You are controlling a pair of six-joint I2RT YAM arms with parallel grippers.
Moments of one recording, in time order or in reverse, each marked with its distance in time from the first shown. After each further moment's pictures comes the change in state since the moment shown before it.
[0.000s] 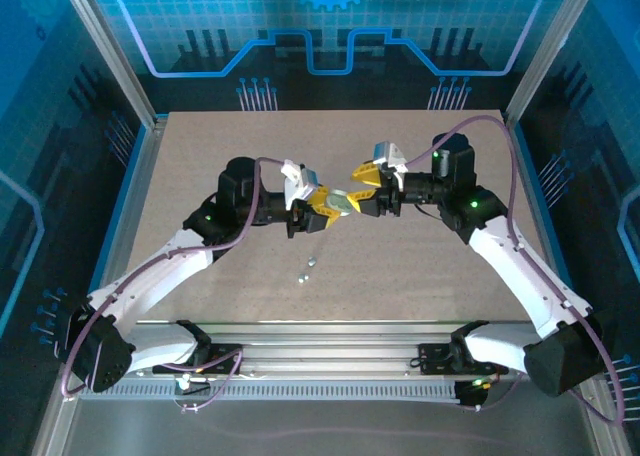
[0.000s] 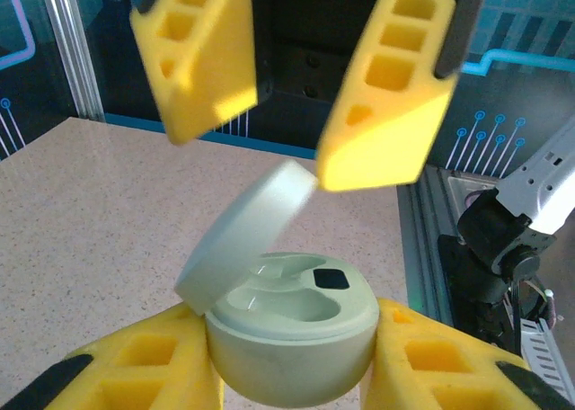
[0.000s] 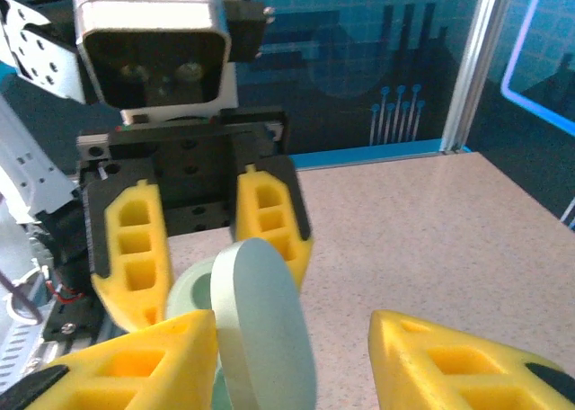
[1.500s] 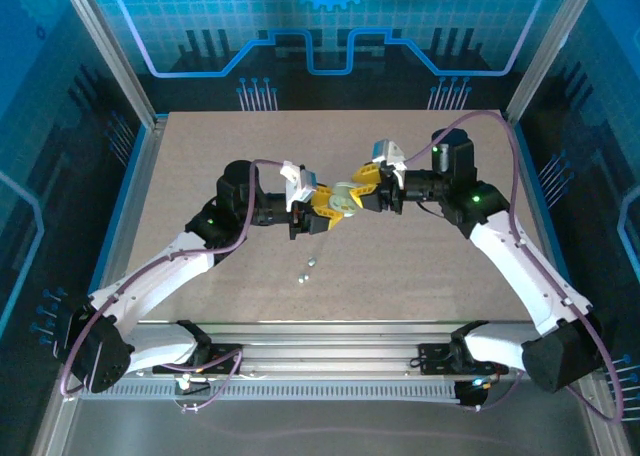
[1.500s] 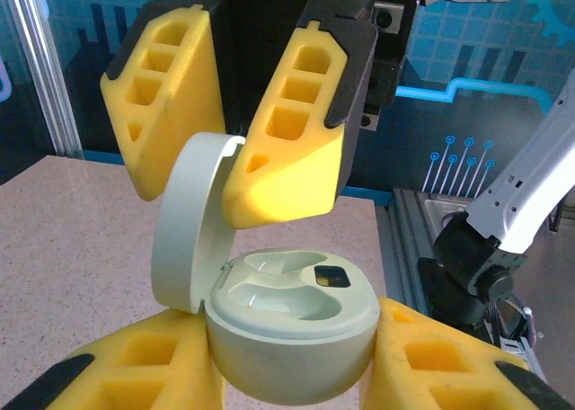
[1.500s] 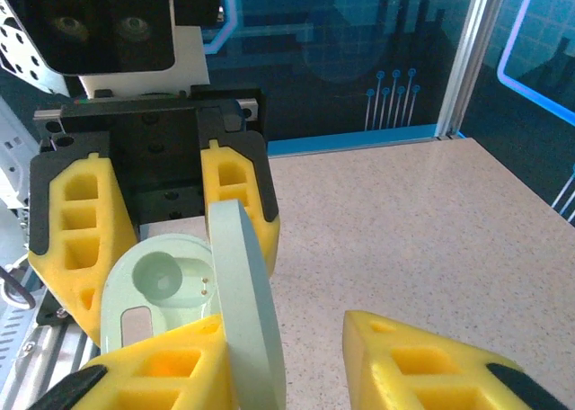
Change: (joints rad) left arm -0.014 -0.005 -0.033 0.132 0.044 -0.053; right arm -0.005 0.026 0.064 -0.120 -0.006 -0.077
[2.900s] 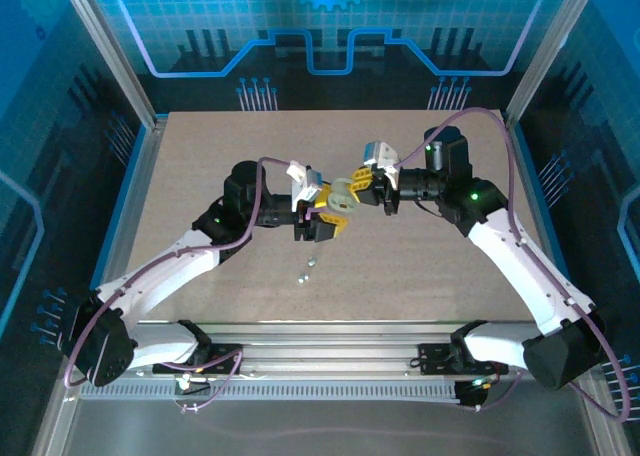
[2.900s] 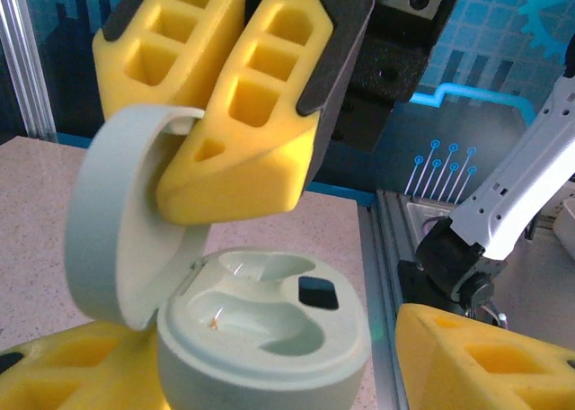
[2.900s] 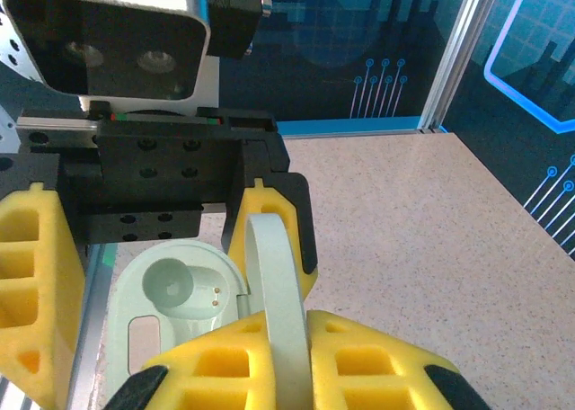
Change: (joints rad) left arm -0.019 0.038 0.001 0.033 0.006 -0.071; right arm 0.058 0.008 0.060 -0.084 0.115 -0.087
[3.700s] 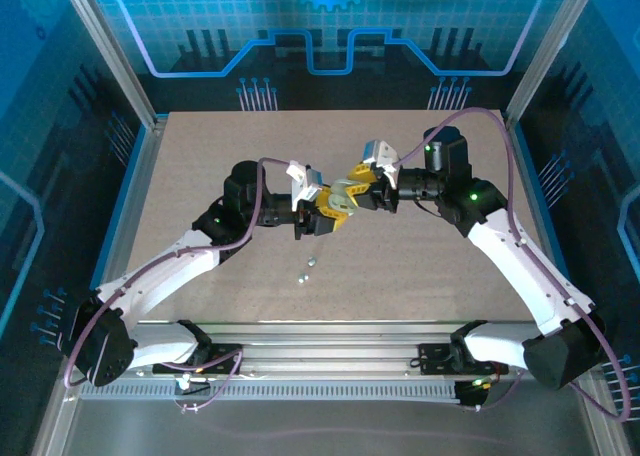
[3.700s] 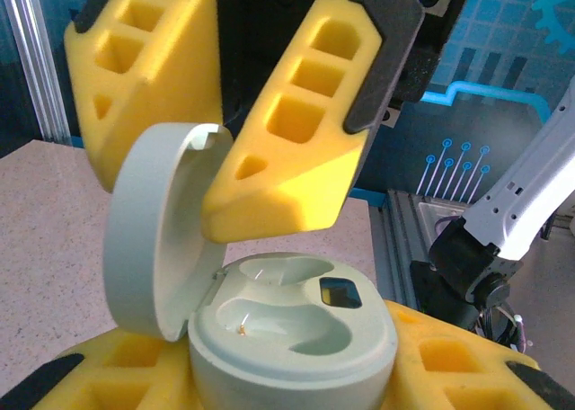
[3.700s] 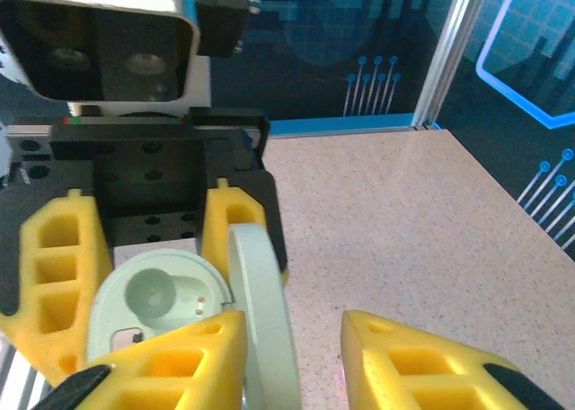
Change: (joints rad) left arm -0.001 0.000 0.000 -0.004 -0.023 0.026; right arm 0.003 0.000 -0.001 0.008 0.032 0.023
